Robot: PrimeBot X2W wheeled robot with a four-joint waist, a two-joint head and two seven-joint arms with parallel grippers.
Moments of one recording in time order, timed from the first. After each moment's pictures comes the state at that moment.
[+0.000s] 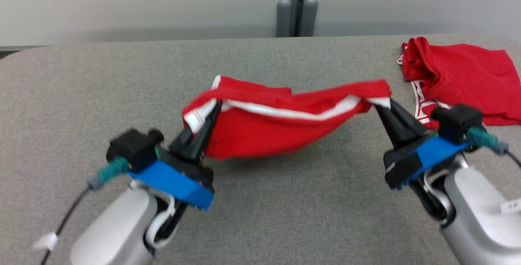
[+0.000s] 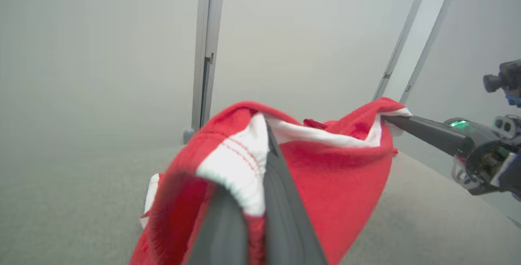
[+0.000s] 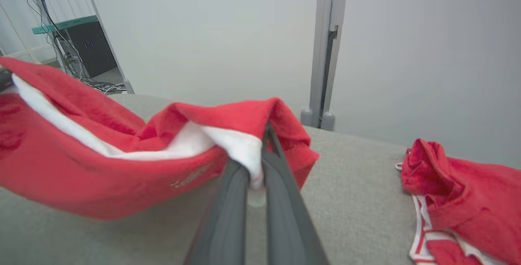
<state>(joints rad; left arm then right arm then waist) -0.39 0.35 -0.65 0.20 -0.66 -0.13 -0.26 -0.40 -0.32 0.35 0.28 0.45 0.13 -0.13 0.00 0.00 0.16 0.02</state>
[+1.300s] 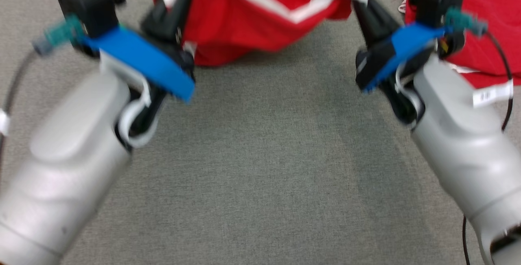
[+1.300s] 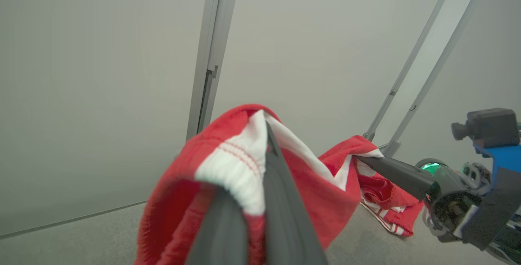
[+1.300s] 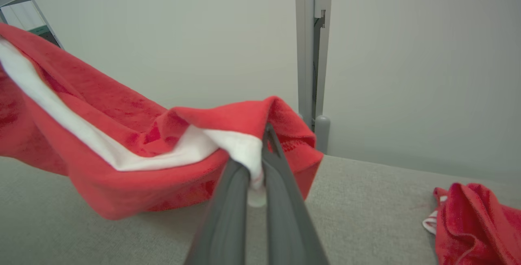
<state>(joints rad) -1.03 0.43 -0.90 0.45 -1.07 -0.13 -0.26 -1.09 -0.21 0.63 0.89 0.69 0.13 -0.26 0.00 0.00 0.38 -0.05</state>
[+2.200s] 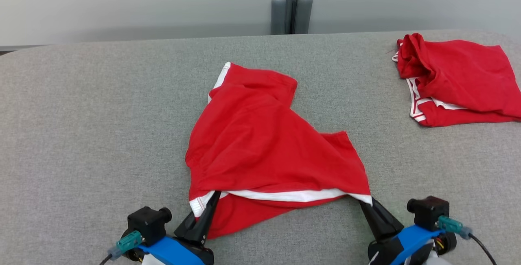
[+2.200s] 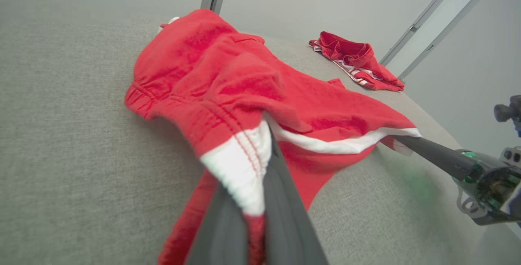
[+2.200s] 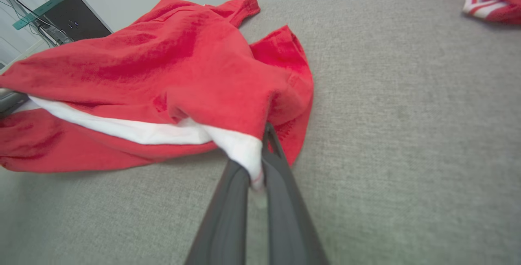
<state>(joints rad) -0.19 0.36 -0.70 0.29 -0.77 -0.13 -0.26 -0.23 -0.27 0.49 0.50 0.62 0.13 -0.26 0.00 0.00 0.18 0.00</state>
